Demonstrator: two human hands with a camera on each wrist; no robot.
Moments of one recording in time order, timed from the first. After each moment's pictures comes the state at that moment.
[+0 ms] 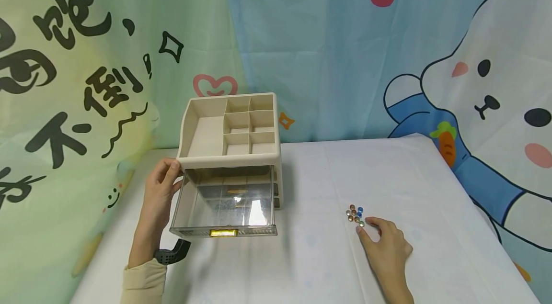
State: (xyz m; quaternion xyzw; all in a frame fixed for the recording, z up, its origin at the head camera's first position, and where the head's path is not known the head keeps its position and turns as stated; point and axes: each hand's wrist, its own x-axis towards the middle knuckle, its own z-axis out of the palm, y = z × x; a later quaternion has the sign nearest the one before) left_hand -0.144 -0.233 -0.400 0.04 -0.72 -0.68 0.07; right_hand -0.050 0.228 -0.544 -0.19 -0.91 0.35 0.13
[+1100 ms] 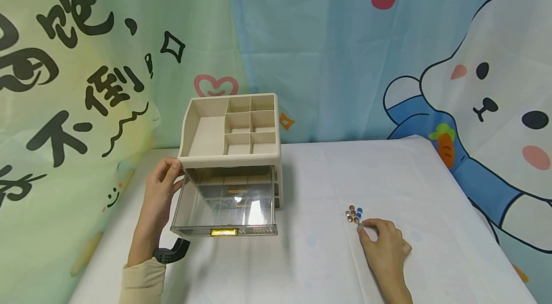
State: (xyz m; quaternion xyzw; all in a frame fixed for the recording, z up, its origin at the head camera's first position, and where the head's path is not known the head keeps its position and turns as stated) left_hand -0.144 -0.235 -0.400 0.03 -0.73 -0.68 0.06; right_hand -0.053 0.229 -0.546 -0.19 -0.92 0.33 0.12
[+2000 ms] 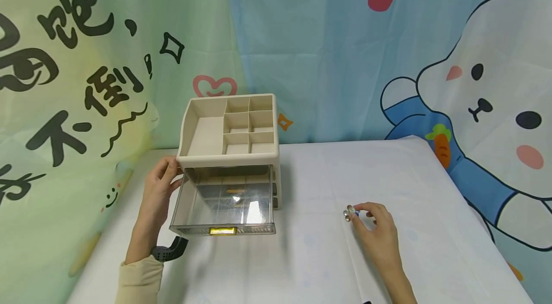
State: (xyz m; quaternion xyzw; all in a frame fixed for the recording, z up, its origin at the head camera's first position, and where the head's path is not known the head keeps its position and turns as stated) left_hand -0.144 -0.235 -0.397 -0.01 -0.72 -0.70 0.06; right_hand -0.061 0.224 -0.511 -0.08 -0.88 0.43 0.18
